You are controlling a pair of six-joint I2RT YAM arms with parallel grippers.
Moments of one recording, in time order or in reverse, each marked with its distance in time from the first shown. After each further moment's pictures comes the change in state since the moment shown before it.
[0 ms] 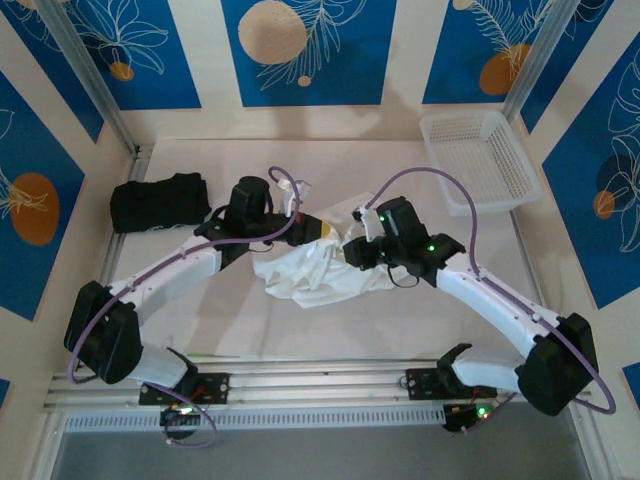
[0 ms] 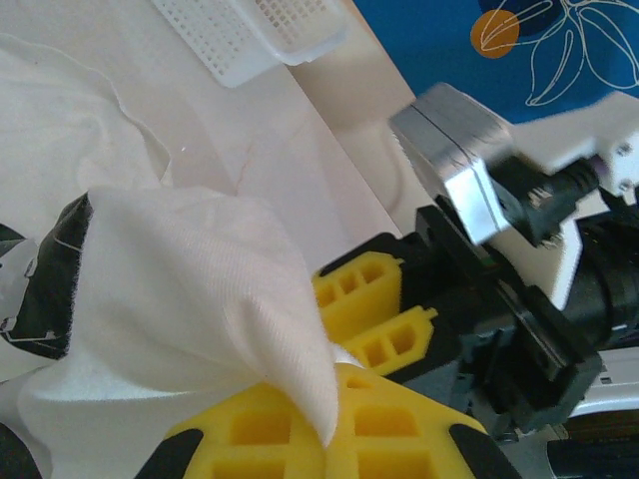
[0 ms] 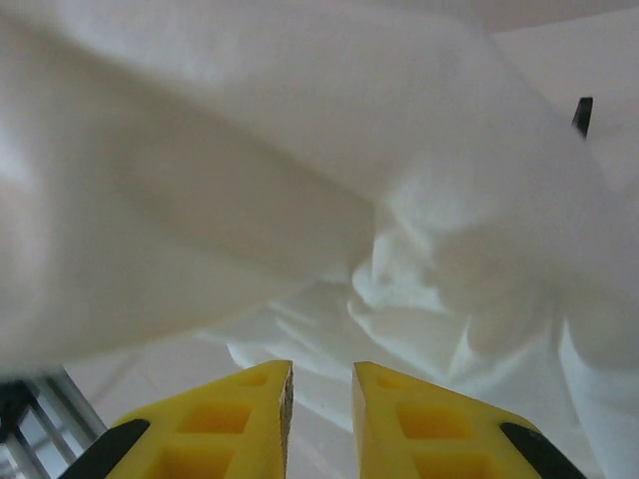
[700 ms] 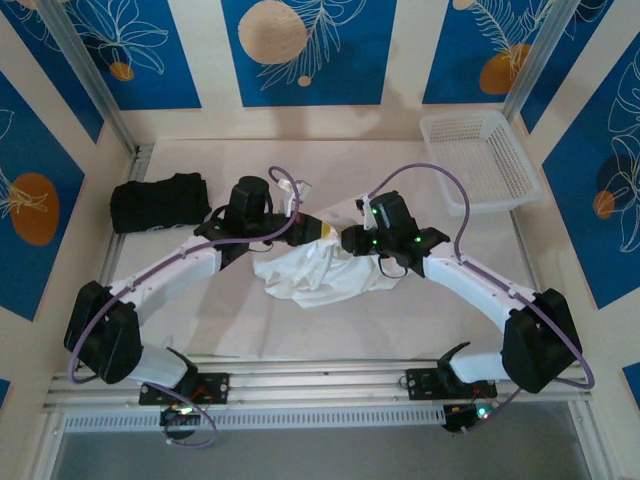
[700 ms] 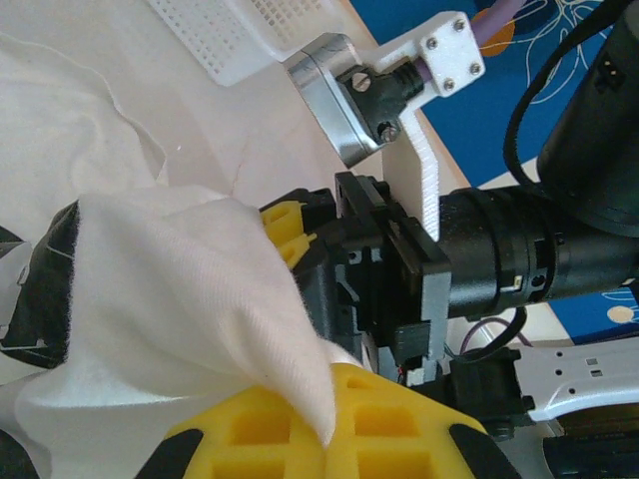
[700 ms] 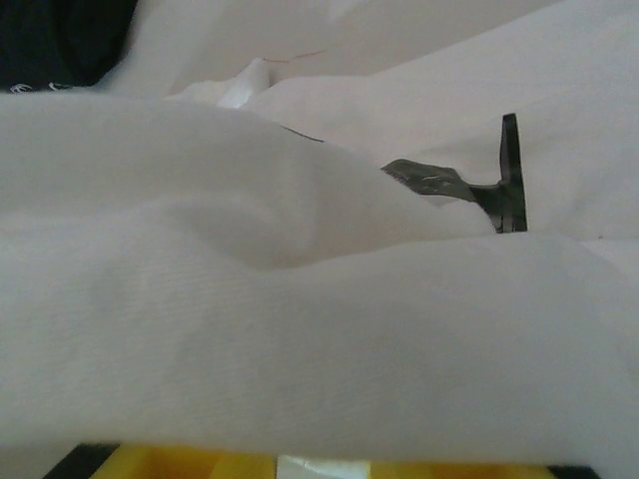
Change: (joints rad) left arm 0.002 0.000 0.000 0.001 0.011 0.000; right arm -0.029 0.128 -0.001 0.138 0.093 0.174
